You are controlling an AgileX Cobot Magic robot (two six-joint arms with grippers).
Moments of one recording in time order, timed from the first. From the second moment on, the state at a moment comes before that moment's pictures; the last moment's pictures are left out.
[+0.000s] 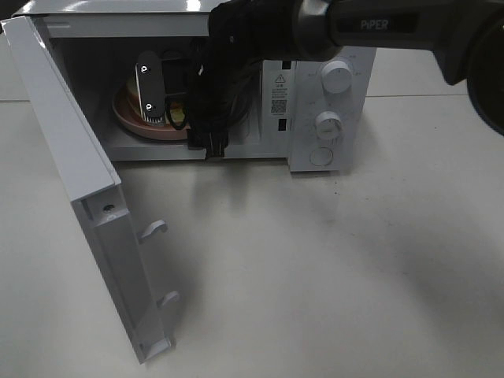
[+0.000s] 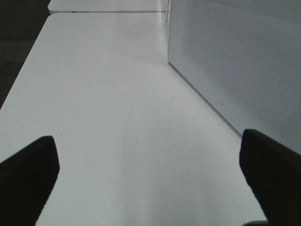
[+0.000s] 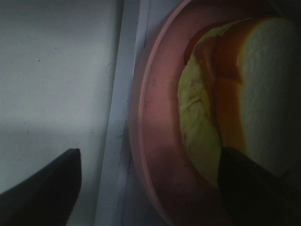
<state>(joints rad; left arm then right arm) 0.02 0.00 -0.50 -0.03 1.04 0.03 0.67 2.29 -1.86 -0.09 0.49 -1.10</state>
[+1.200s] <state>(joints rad) 0.02 0.00 -0.50 -0.03 1.04 0.03 0.67 1.87 -1.20 -0.09 0.25 -0.97</state>
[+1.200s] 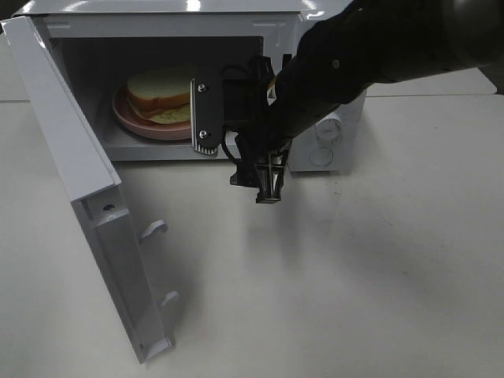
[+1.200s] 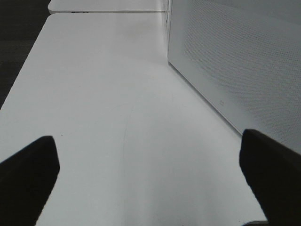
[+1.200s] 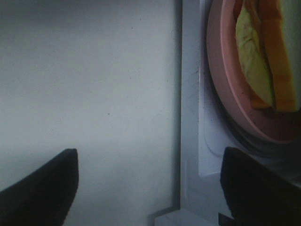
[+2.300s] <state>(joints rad) 0.02 0.00 -0.50 -0.03 1.04 0.03 0.67 1.41 -0.78 -0.09 0.27 -0.59</state>
